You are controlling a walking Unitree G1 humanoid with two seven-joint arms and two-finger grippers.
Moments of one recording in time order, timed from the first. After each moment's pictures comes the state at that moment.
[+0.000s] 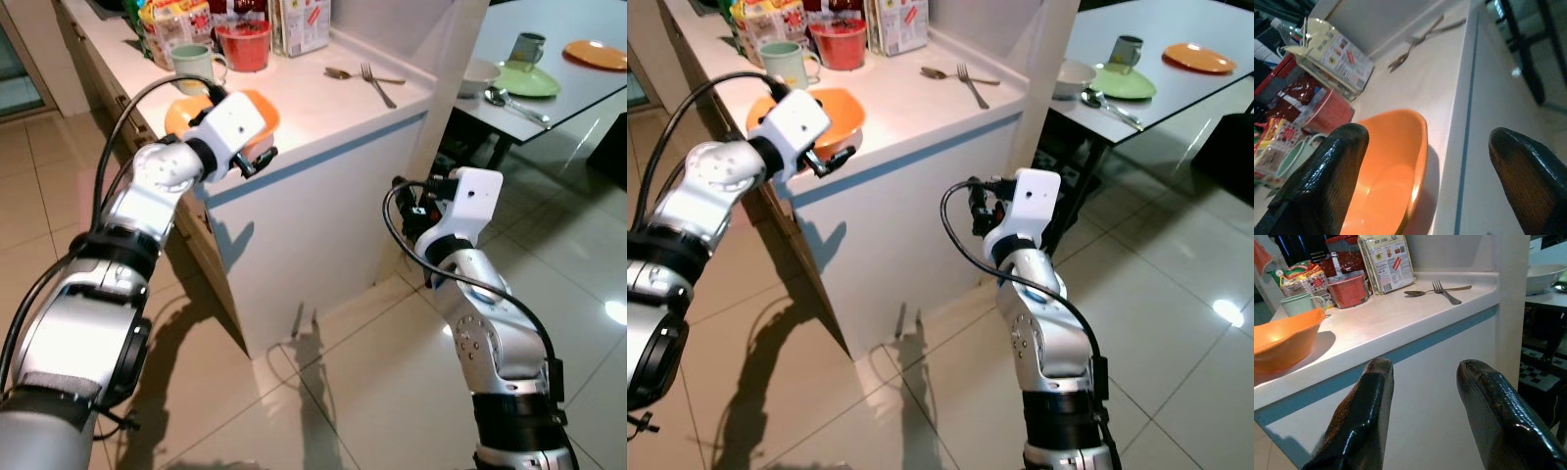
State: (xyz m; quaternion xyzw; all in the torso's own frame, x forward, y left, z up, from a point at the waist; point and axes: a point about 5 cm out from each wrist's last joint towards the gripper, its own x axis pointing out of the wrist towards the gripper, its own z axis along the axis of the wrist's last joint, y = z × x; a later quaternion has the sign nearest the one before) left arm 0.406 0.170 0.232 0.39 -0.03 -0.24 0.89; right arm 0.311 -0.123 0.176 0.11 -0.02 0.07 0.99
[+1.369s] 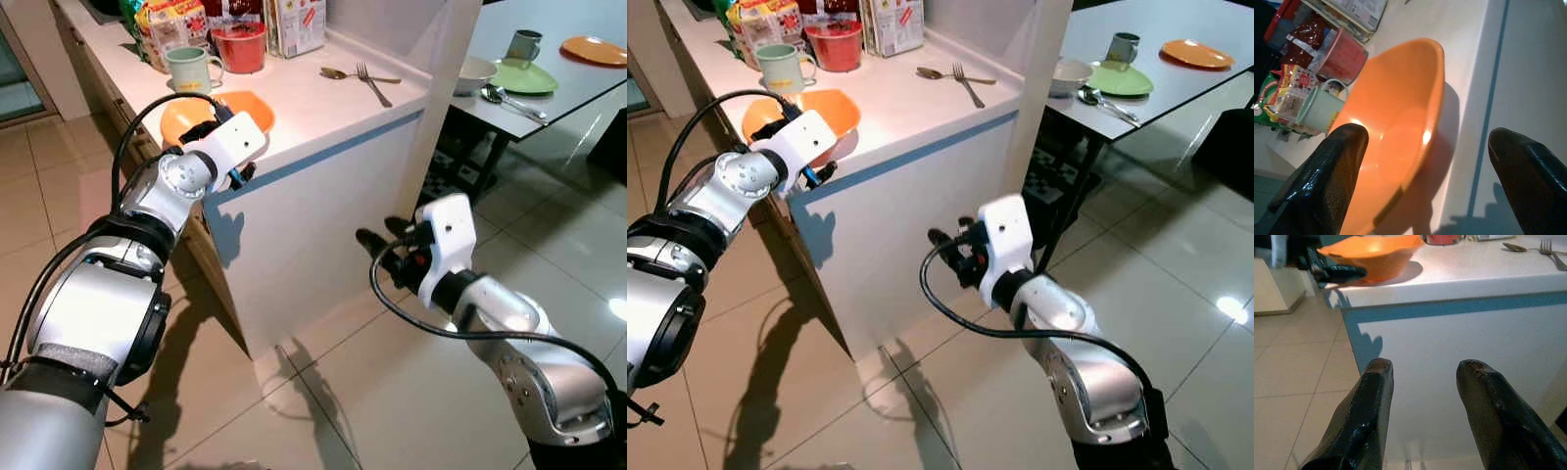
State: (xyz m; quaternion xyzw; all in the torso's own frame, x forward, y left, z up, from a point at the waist) left arm 0.417 0.177 0.215 0.43 0.06 -0.15 0.89; right arm 0.266 -0.117 0.172 0.00 0.06 0.27 0.96
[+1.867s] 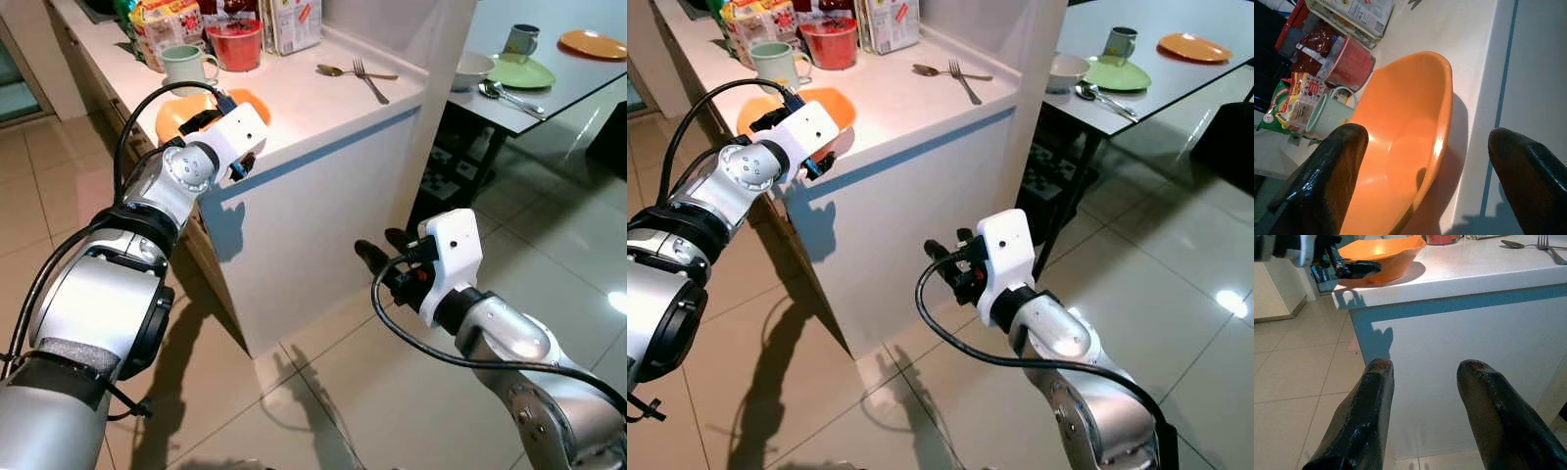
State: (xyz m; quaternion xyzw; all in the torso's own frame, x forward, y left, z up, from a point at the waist) left arm 0.419 0.175 0.222 0.44 0.05 -0.13 0.89; right arm 0.241 -0.111 0.180 0.01 0.06 0.27 0.96
